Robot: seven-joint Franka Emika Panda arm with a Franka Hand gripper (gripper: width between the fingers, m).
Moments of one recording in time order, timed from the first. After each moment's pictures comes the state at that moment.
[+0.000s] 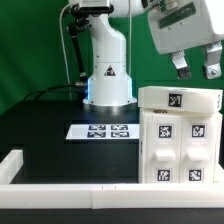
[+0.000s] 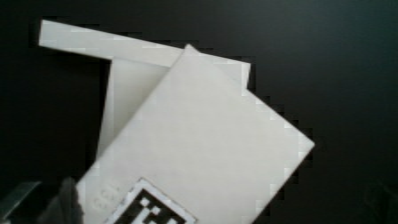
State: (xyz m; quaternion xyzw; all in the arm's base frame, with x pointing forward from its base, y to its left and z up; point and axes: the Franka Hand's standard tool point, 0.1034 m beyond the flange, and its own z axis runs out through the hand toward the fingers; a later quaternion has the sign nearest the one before) arm 0.620 0.102 0.187 -0.81 0.57 0.02 0.13
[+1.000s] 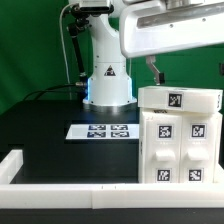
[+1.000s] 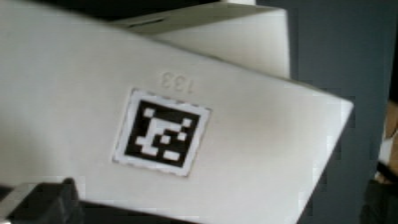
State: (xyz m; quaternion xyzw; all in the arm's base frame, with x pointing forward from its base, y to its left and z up) arm 0.619 0.098 0.184 -1.00 -0.01 -0.05 0.06
